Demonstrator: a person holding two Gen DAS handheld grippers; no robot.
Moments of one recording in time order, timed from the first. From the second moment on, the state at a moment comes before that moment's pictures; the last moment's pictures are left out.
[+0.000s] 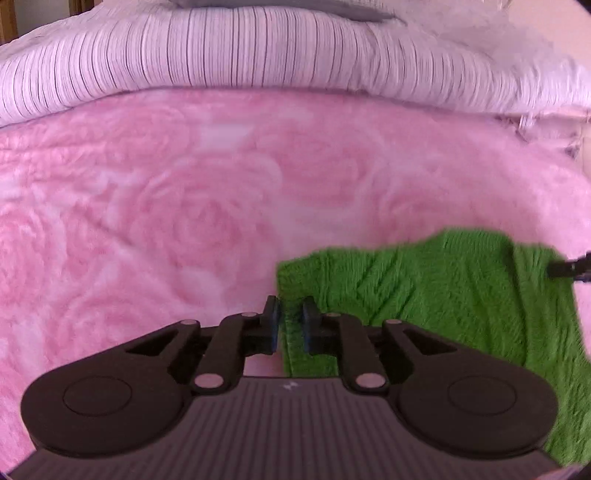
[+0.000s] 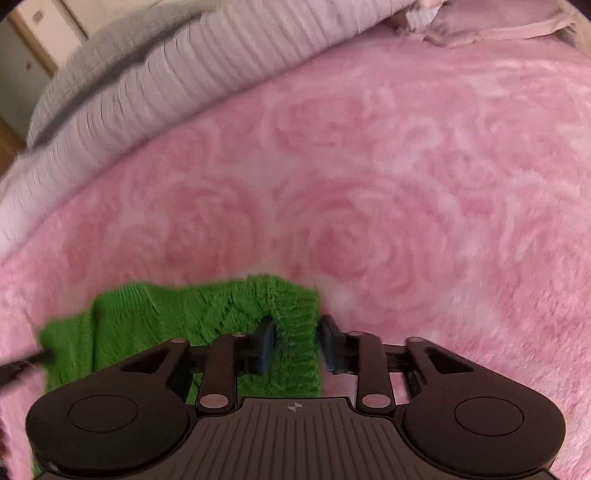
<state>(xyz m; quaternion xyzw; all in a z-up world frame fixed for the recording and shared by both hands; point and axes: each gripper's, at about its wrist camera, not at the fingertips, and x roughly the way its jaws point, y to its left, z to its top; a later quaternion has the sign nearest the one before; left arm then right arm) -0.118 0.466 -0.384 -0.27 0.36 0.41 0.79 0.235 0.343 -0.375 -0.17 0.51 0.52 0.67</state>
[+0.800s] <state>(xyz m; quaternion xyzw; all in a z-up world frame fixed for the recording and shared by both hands) -0.178 0.286 -0.347 -0.27 0.42 0.35 0.79 0.100 0.147 -0.317 -0.33 0.42 0.53 0.66</state>
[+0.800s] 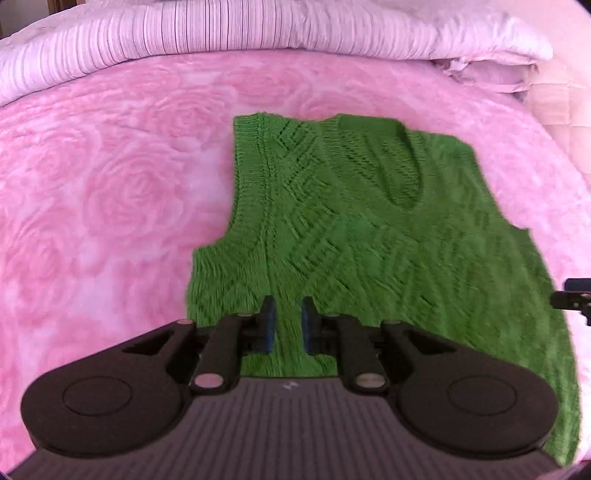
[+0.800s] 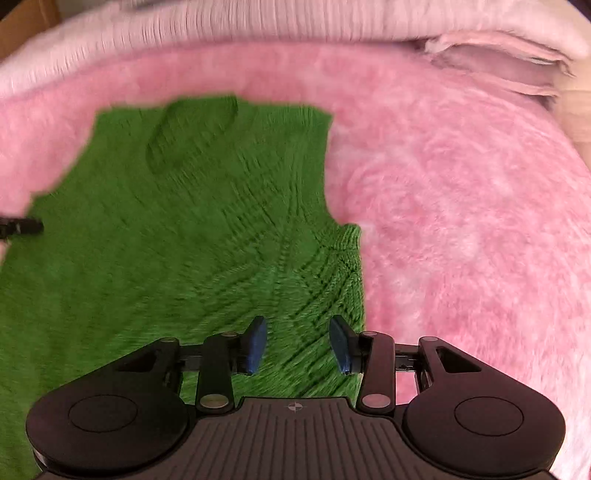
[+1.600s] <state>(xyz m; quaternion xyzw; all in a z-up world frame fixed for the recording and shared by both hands) -0.263 0.078 -0.341 -0.23 0.40 0.40 0.79 0.058 -0.041 -0.320 -0.26 0.41 0.55 0.68</state>
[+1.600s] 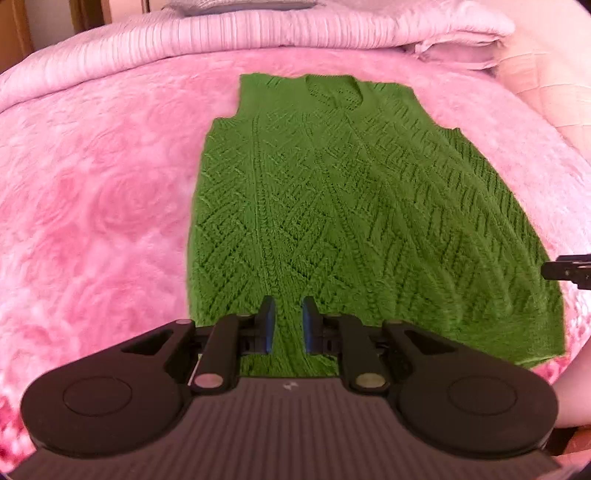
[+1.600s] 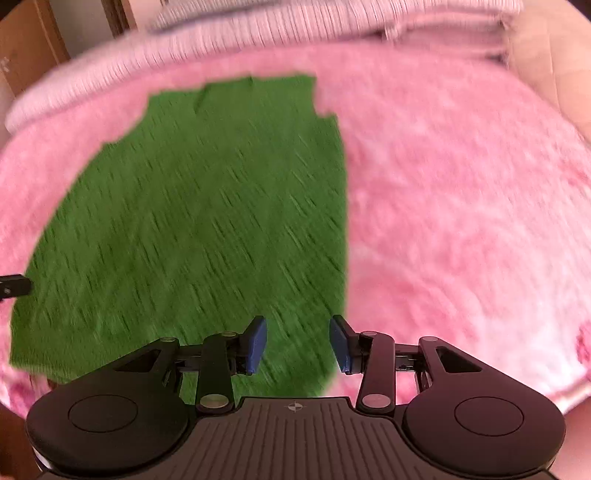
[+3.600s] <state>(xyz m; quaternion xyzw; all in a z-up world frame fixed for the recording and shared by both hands) -0.248 -0.076 -0.388 0.17 0.42 0.28 0.85 -0.107 -0.120 -0.380 -0.40 0.07 0.63 0.66</state>
